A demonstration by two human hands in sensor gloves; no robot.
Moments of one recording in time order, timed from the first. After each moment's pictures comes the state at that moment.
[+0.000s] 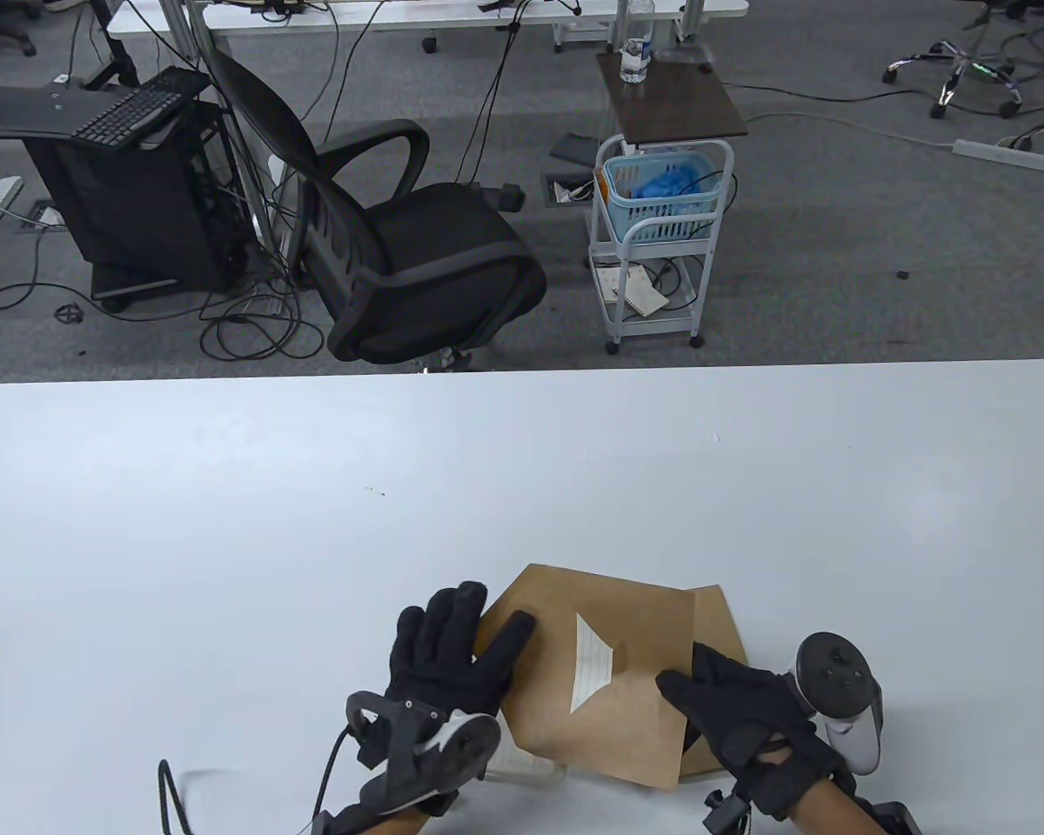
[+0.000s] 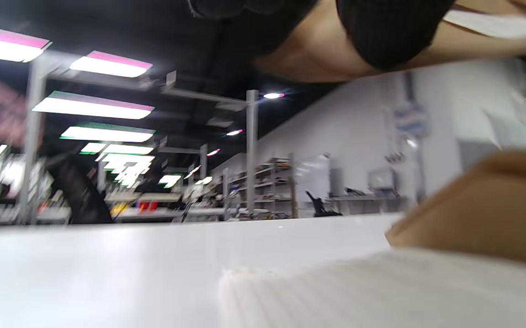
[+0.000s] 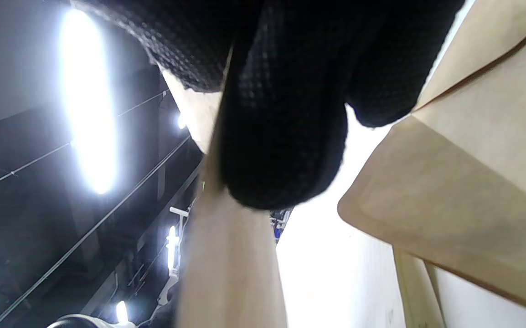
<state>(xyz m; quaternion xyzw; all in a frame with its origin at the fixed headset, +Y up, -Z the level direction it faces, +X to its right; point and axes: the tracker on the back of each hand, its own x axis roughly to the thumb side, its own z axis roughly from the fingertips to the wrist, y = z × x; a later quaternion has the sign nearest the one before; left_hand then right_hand) -0.114 -0.719 -0.248 0.20 -0.24 -0.03 0.95 0.195 -0.729 -0.261 0.12 0.09 0.78 0.61</state>
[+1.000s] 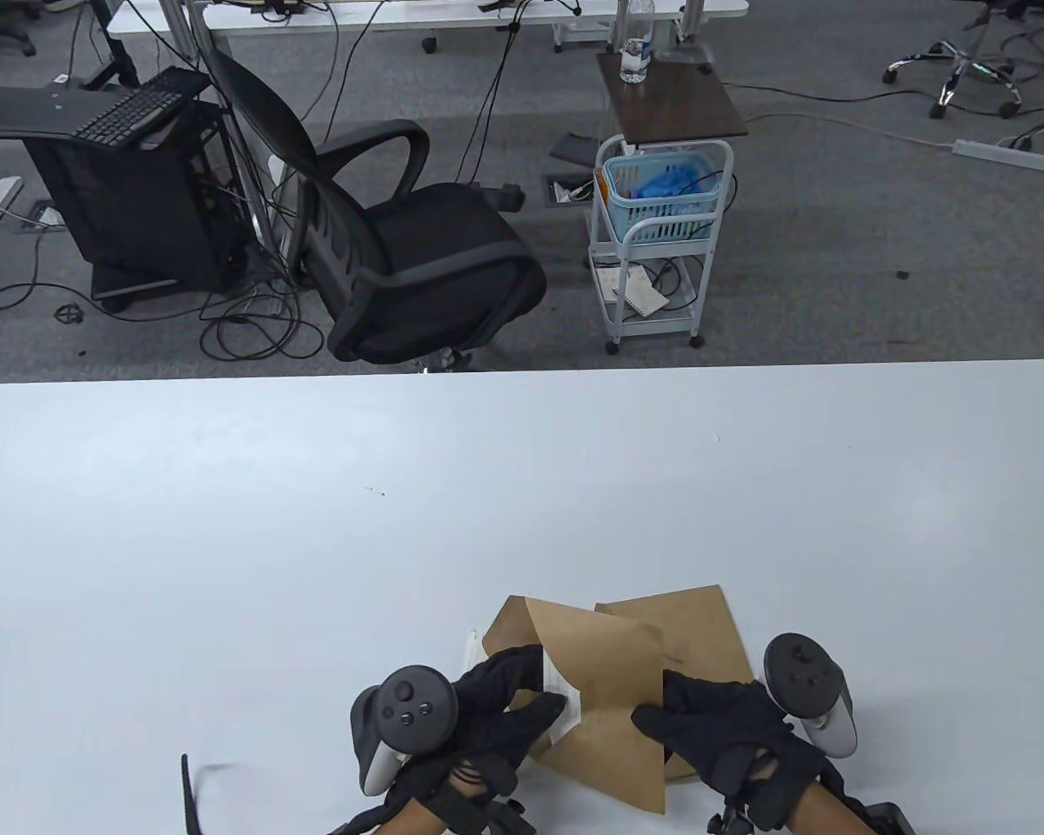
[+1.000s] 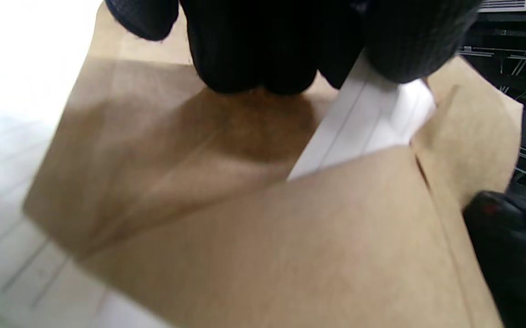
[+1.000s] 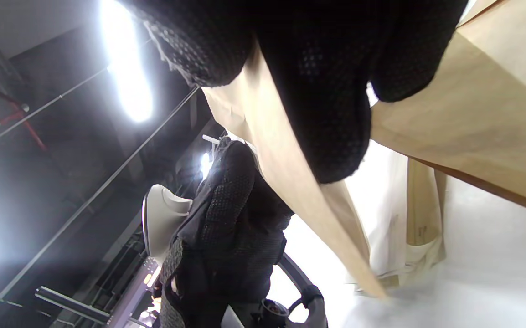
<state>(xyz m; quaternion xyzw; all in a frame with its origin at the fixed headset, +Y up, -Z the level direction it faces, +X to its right) -0.122 -0.735 -0.261 -0.02 -0.20 0.47 0.86 0.172 -0.728 -0.257 0.25 0.14 0.77 0.57</state>
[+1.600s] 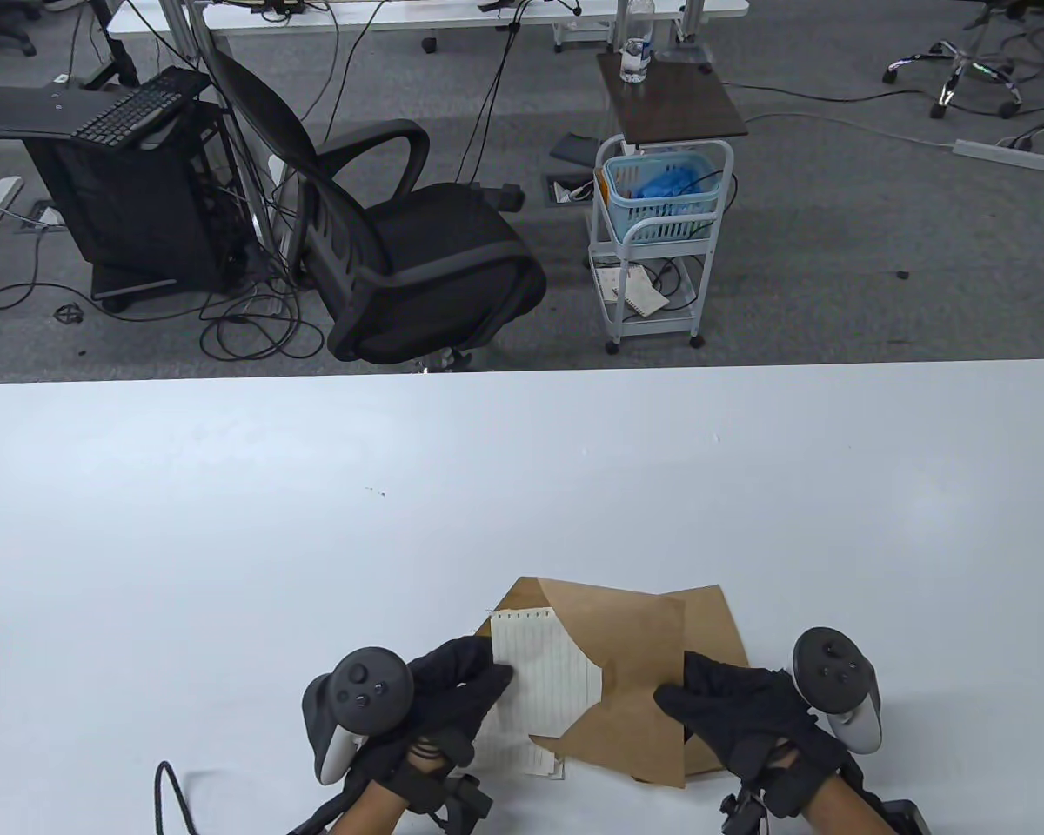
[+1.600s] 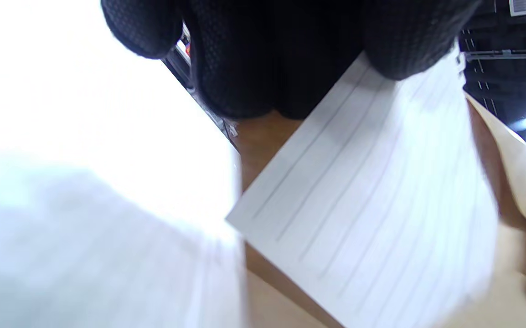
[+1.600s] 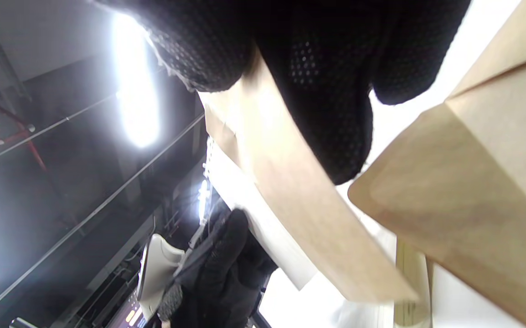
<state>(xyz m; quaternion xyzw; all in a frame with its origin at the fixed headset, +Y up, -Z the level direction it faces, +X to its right) -0.174 -0.729 -0.277 0.01 -0.12 0.44 0.89 0.205 -0.718 -0.266 0.22 0.08 0.78 0.58</state>
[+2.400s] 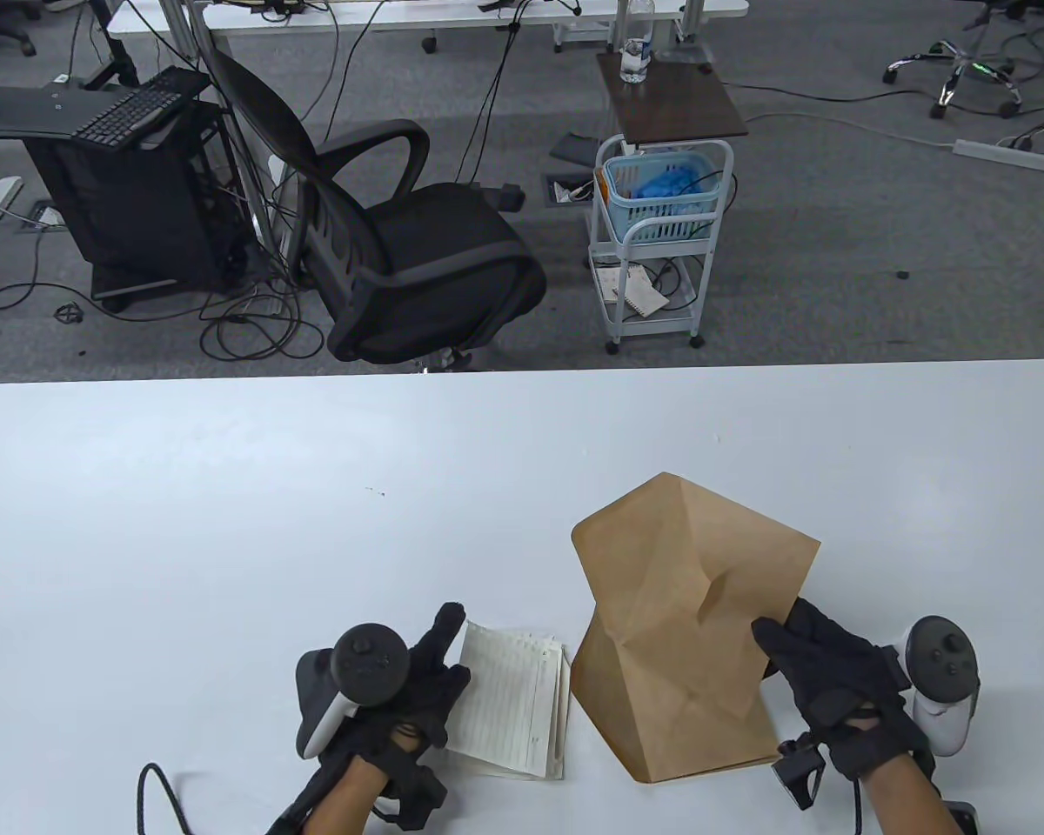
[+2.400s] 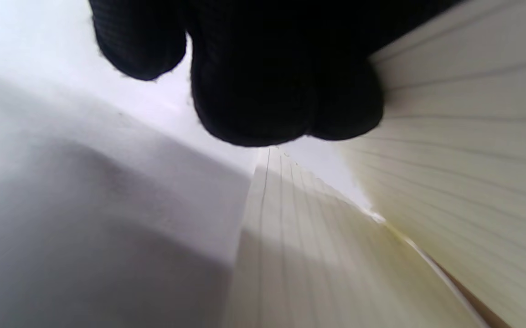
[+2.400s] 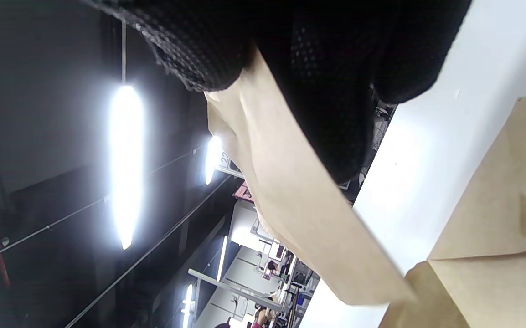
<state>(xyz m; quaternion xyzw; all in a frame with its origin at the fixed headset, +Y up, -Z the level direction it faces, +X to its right) -0.179 -0.748 -0.295 -0.06 -0.09 0.27 0.96 0.275 -0.714 -0.276 0.10 -0.03 0.77 0.63</state>
